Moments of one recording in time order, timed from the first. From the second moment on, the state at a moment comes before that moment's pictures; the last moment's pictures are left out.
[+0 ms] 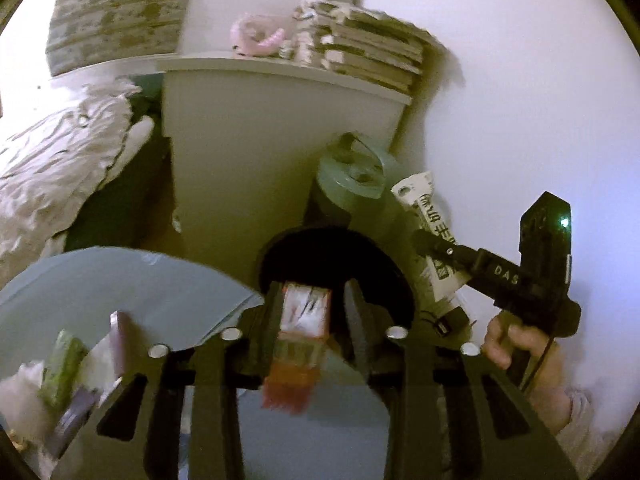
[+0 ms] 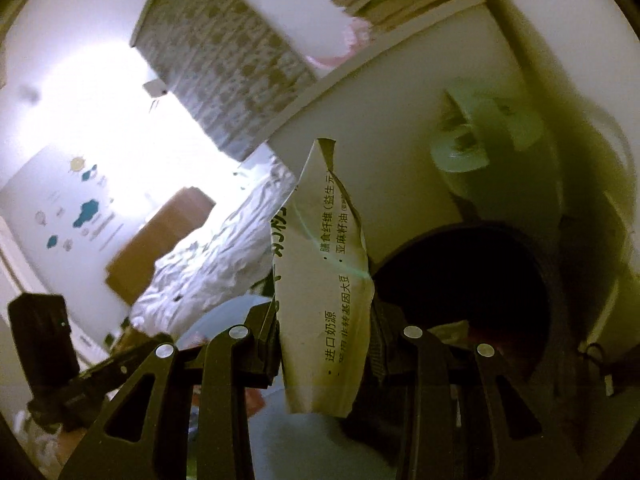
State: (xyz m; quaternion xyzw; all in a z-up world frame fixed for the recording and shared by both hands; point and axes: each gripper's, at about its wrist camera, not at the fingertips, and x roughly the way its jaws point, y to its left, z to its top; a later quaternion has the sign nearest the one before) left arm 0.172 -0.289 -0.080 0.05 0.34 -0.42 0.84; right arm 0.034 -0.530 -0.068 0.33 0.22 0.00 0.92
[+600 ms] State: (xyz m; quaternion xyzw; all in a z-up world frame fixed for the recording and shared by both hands) left arm 0.180 -0.342 -0.132 0.13 0.38 -0.43 0.81; right arm 0.042 -0.546 -0.098 0.34 0.24 -0.02 0.91
